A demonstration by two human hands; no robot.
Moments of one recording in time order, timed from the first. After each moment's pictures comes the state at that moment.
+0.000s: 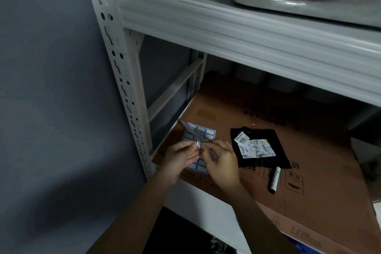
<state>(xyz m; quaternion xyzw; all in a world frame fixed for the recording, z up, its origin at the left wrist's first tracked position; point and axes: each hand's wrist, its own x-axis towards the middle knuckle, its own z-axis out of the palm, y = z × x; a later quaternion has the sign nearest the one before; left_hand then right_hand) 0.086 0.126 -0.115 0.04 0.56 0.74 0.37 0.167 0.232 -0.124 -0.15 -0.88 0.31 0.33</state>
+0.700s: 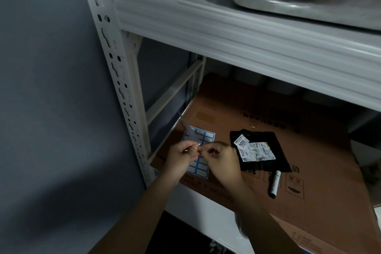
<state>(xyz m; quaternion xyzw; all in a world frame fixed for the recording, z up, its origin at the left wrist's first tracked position) 0.080 0.142 -0.125 0.10 0.67 0.68 0.28 0.157 0.245 -0.113 -0.20 -0.87 0.37 0.24</state>
